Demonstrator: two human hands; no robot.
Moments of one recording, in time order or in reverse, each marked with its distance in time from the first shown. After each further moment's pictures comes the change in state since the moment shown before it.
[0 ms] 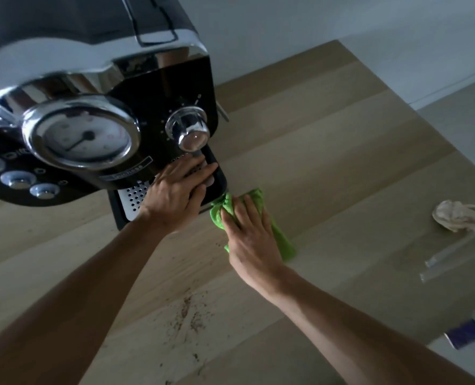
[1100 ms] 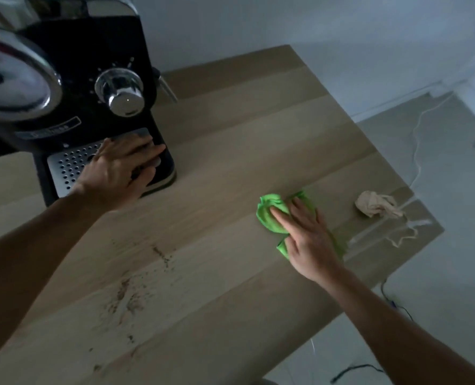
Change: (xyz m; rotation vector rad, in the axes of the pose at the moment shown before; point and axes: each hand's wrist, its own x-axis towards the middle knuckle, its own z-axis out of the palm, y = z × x) left_hand -0.001 -0.001 0.004 0.015 0.049 0.036; right_hand -0.089 0.159 -0.062 -0.079 0.035 0.067
